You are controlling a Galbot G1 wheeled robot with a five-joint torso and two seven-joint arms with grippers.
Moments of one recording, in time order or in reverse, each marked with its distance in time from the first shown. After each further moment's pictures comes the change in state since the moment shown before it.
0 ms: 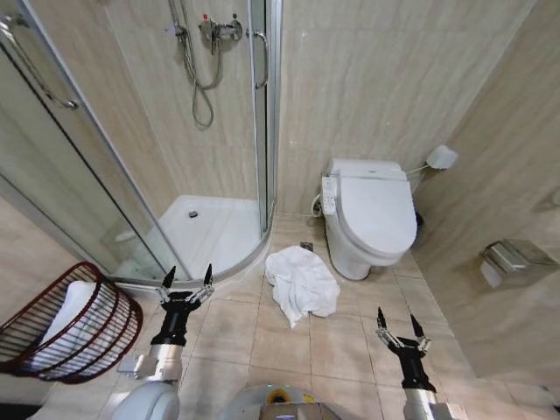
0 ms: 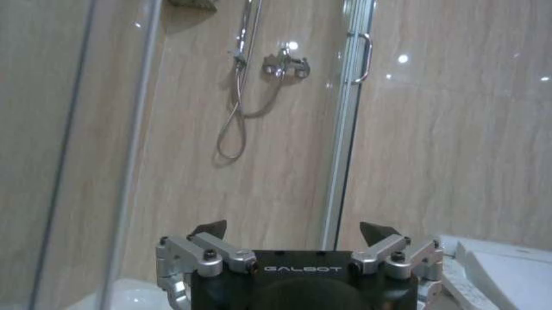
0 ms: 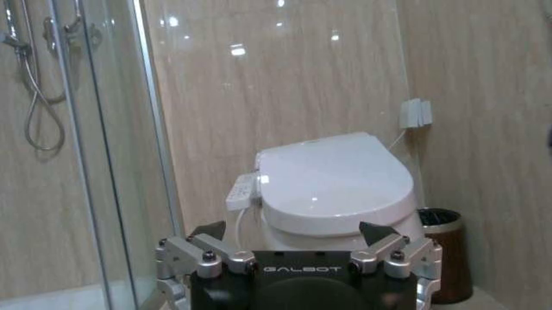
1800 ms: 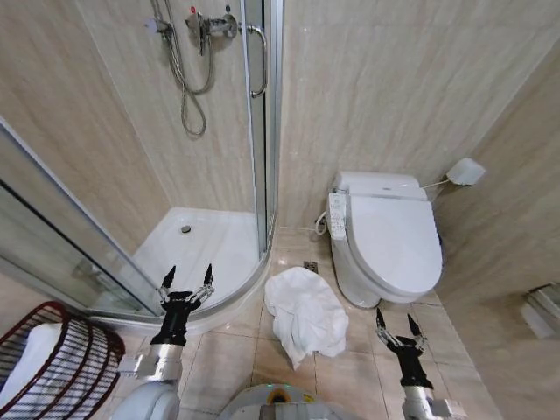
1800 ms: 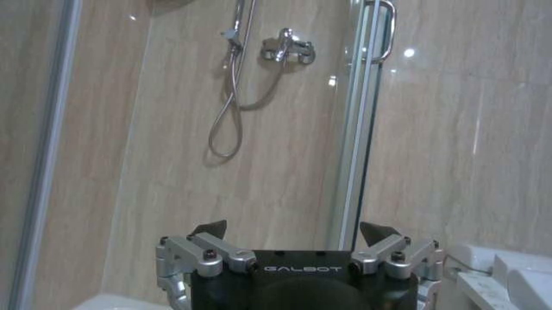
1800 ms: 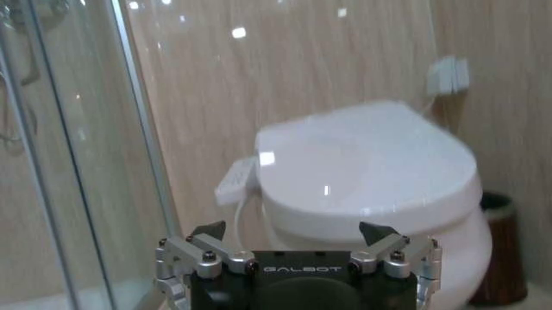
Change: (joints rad) left arm 0.000 0.000 0.000 0.000 0.000 0.000 0.000; right arm 0.094 -0.077 0.013 -0.142 0.123 -0.061 -0.093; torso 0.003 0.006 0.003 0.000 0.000
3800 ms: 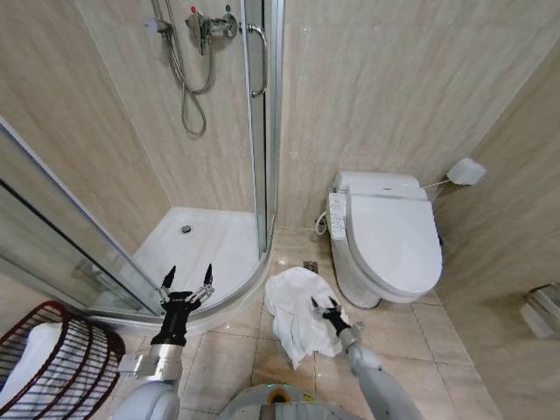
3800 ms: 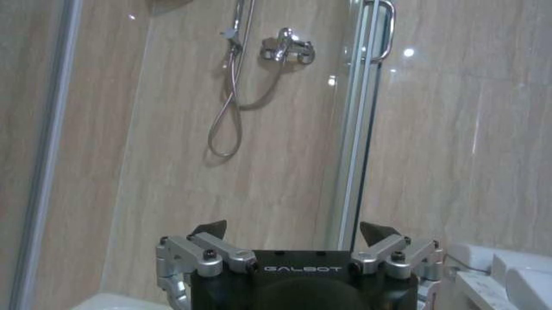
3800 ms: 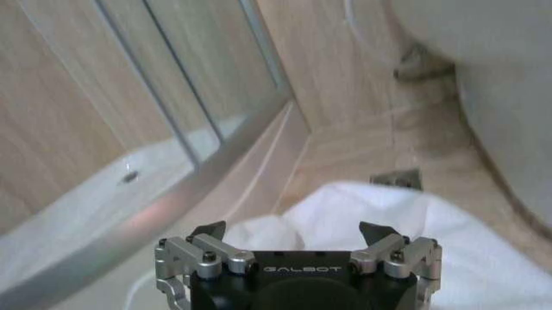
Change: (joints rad) left arm 0.000 0.000 0.000 0.000 0.000 0.000 0.000; right arm 0.733 0.000 -0.380 -0.928 -0.079 -0.170 -0.235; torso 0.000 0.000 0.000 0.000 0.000
